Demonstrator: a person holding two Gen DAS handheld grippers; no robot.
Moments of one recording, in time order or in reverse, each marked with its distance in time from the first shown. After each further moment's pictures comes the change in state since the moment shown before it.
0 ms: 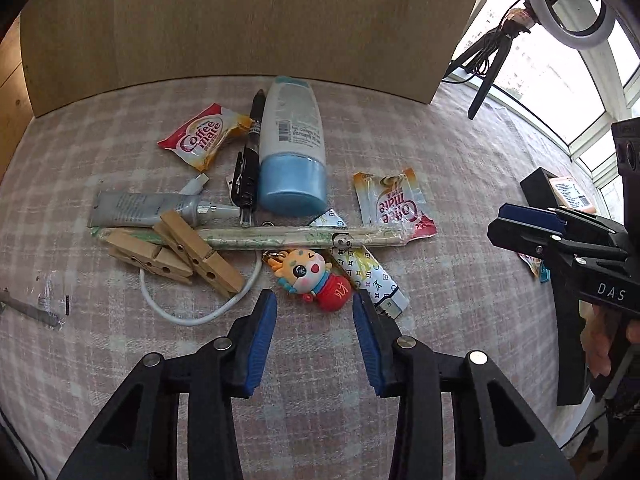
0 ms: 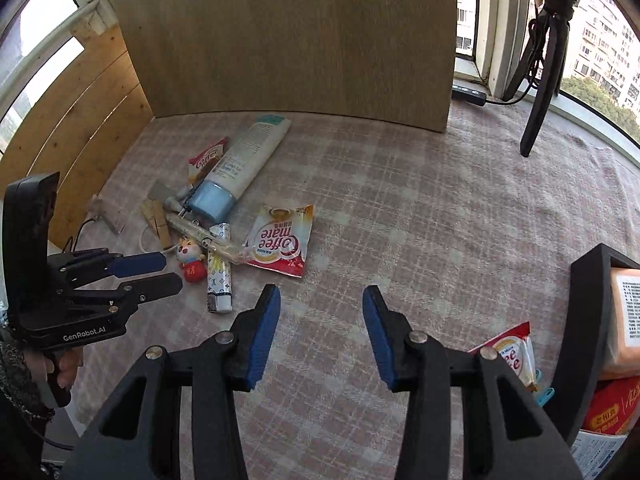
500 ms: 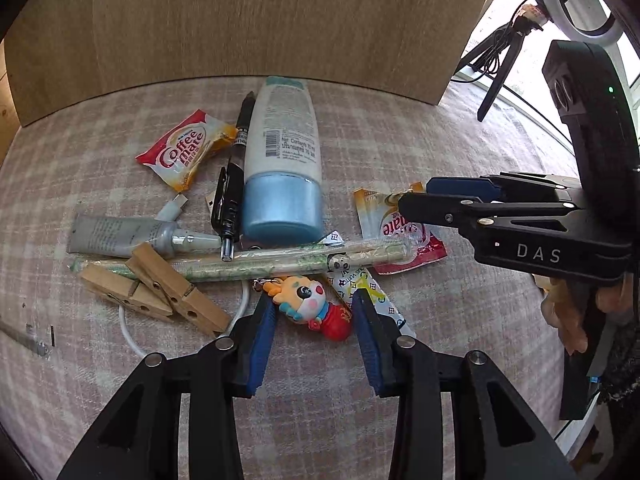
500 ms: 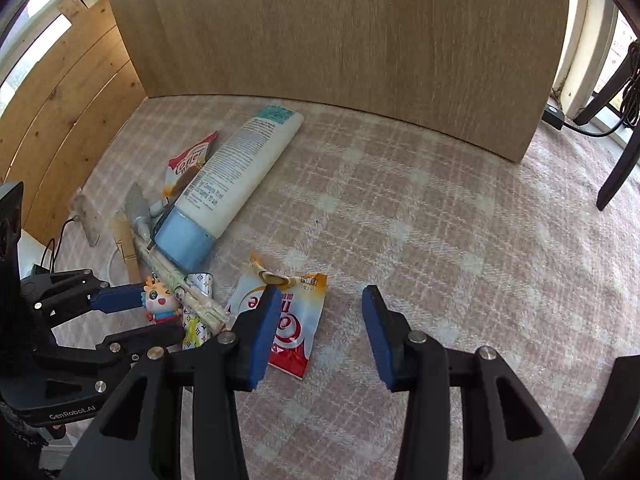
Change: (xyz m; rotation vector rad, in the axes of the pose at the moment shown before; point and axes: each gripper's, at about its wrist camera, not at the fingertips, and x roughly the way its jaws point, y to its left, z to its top) left arm 0.015 -0.002 0.014 0.009 0.008 0.000; right arm 0.067 0.000 0.053 -0.073 0.083 0.048
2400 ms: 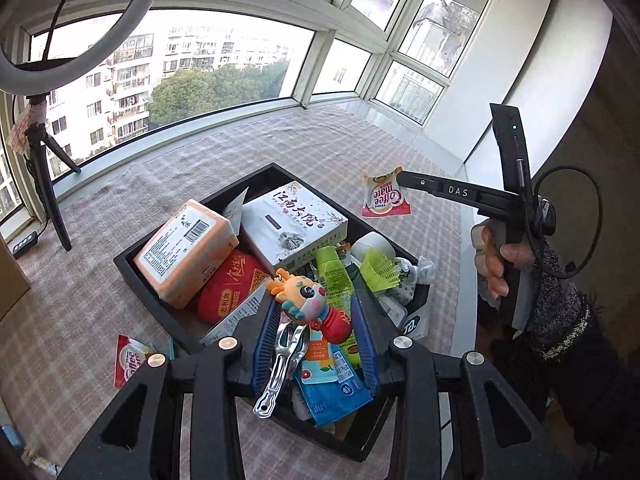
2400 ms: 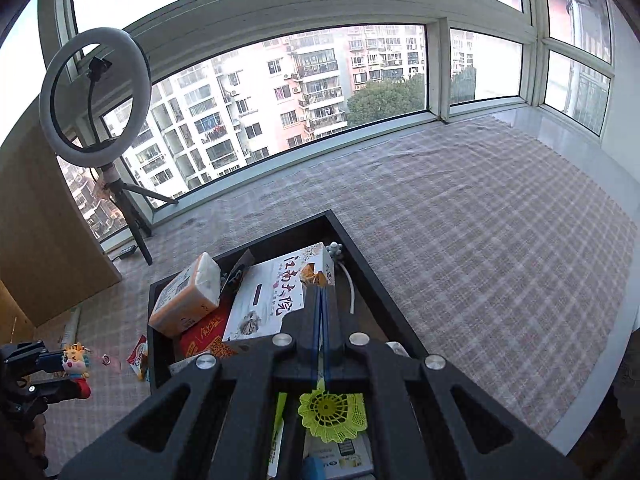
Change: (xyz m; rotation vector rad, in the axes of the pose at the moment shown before) left arm -0.094 -0.368 -0.030 0.700 -0.089 -0.578; right arm -0.367 -0.234 -0.314 0.738 -0.507 -0.597
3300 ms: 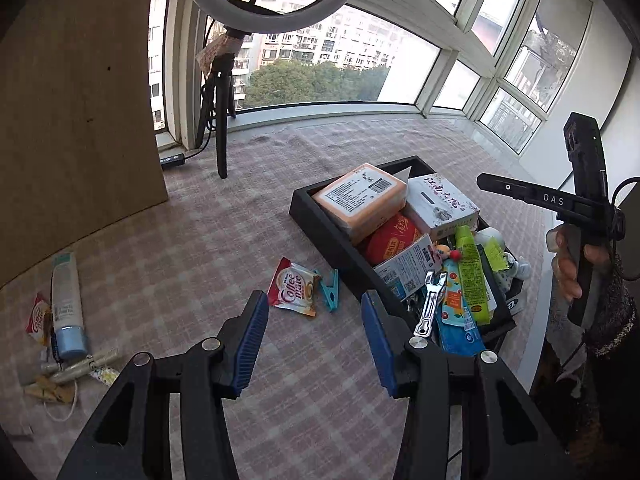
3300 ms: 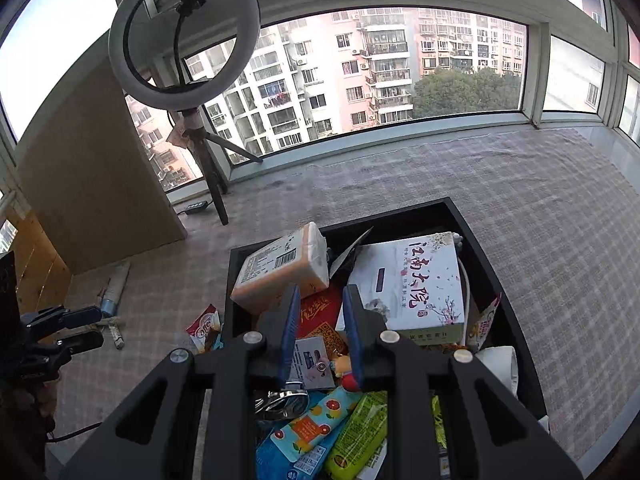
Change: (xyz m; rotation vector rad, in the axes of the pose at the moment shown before) left arm -0.093 0.119 -0.087 -0.267 -0.015 0.341; right arm 0.019 0.127 -0.013 -0.203 0.113 0.272
